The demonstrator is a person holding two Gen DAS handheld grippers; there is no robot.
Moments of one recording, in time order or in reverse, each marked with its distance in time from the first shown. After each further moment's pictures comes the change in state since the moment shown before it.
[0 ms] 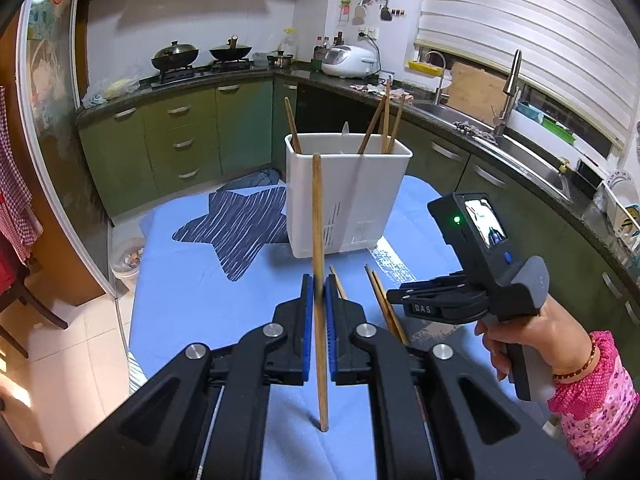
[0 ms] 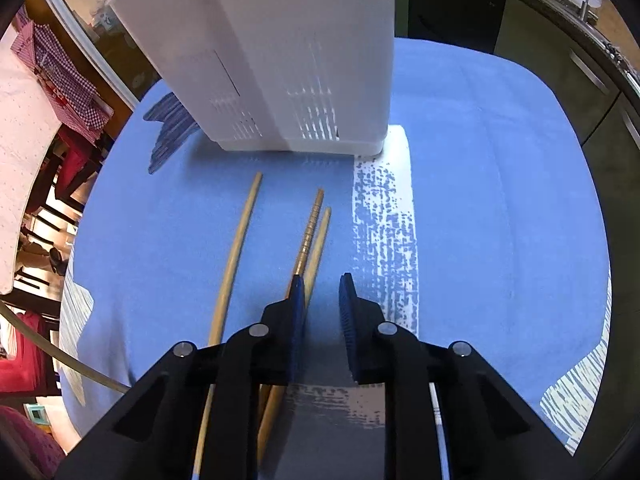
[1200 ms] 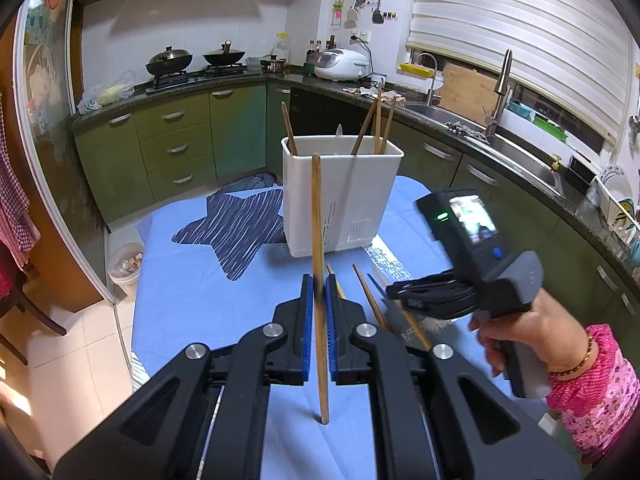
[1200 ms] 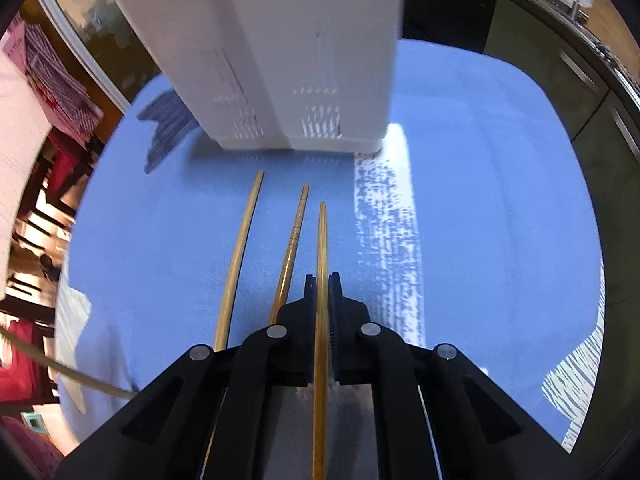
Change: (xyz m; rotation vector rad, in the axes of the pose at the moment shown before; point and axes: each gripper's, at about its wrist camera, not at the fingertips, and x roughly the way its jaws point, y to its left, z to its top) left arm -0.010 0.002 -0.003 0.020 -0.010 -0.017; right arm -0.001 0.013 0.001 0.025 -0.019 -0.027
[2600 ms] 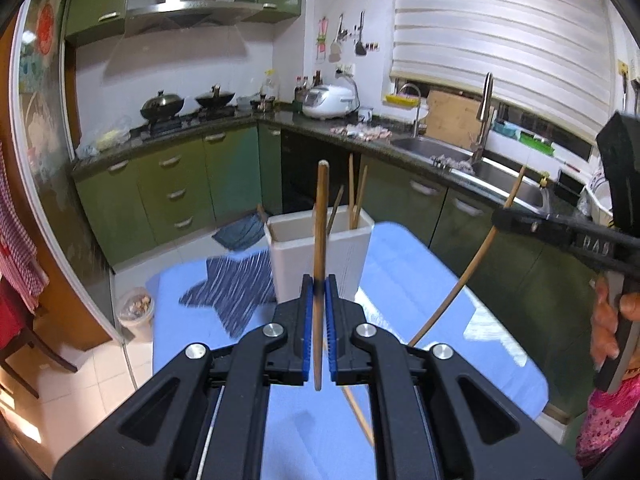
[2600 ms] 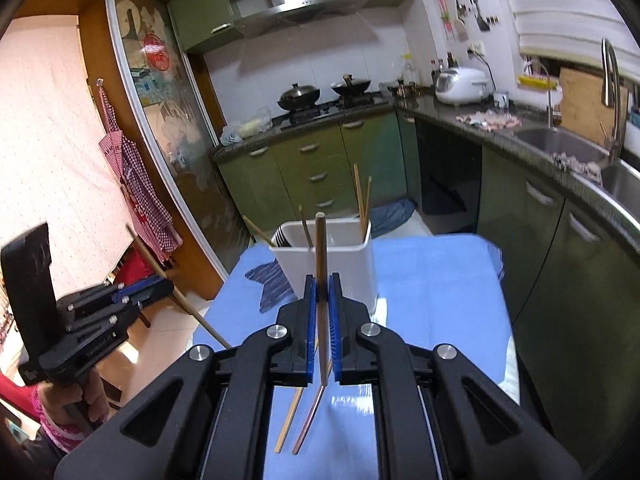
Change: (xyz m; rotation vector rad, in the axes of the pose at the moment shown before) left arm -0.053 -0.026 0.065 0.070 -0.127 -0.005; right arm -0.271 -0.037 -0.039 -0.035 -0.564 0.187
